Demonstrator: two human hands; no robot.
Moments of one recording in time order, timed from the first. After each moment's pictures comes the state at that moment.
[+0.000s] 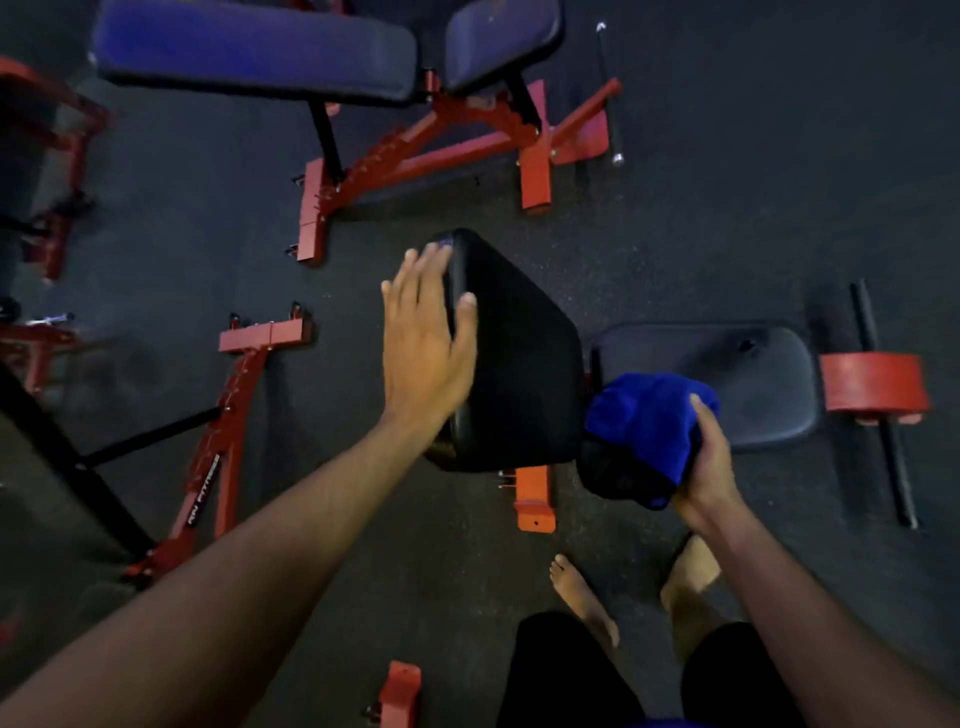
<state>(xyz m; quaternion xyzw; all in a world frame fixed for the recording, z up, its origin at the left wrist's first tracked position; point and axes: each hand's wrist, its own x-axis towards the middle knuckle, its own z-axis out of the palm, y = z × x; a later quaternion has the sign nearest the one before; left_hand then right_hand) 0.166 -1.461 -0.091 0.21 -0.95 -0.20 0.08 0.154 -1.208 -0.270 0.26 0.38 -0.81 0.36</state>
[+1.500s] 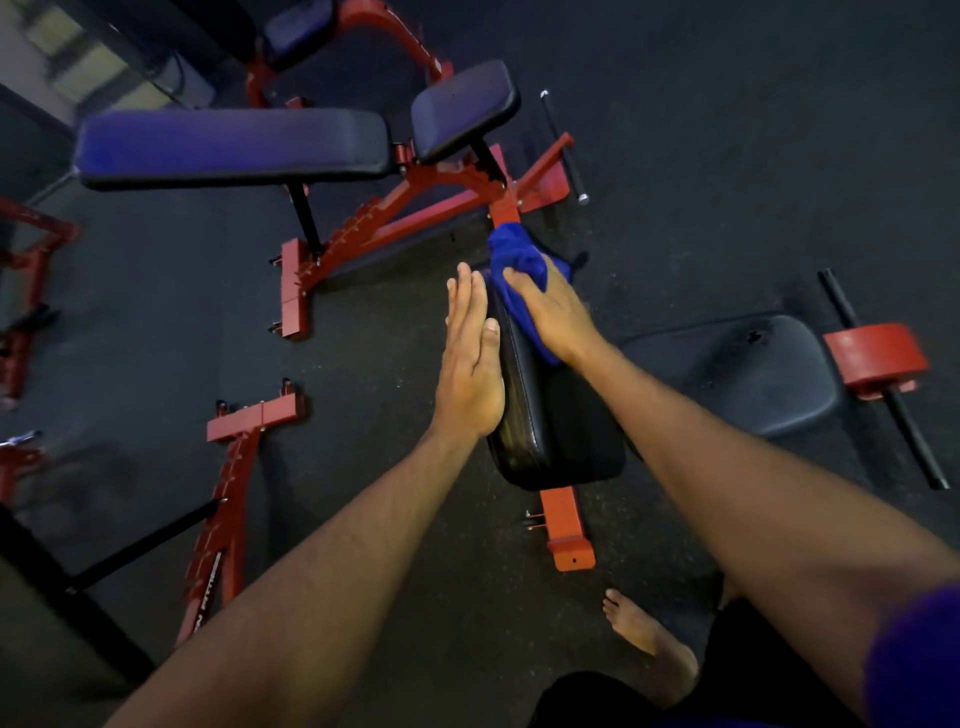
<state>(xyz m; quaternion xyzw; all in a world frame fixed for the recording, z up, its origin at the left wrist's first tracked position) 0.175 -1.508 -0.102 0.12 -0.90 -0.42 0.03 0.068 -1.420 -0.153 -0.09 0.71 -0.68 0.17</state>
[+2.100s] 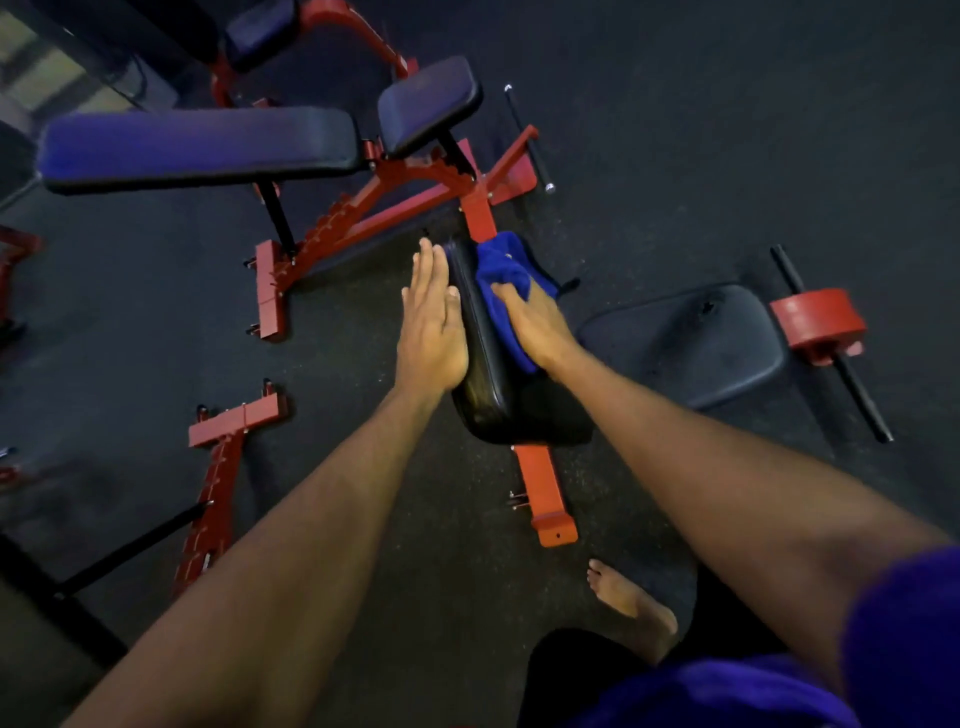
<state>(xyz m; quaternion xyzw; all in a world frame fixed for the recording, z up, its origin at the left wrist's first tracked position) 0.177 -1.503 -0.086 0.13 -0.94 -0.31 -0.01 0.120 -1.382 -0.151 0.01 0.72 -0.66 0.24</state>
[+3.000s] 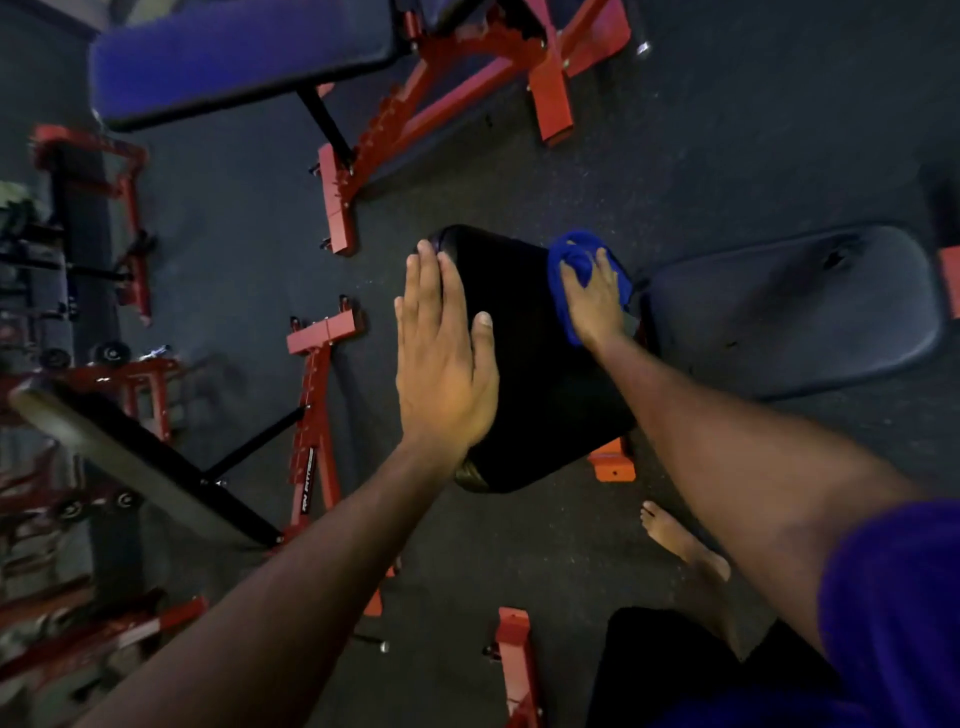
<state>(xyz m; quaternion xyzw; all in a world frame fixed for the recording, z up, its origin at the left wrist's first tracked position) 0.154 -1.464 -0.099 0.16 -0.98 -0.08 -0.02 0.048 -1.395 -0.291 0.10 0.72 -0.59 0.36</state>
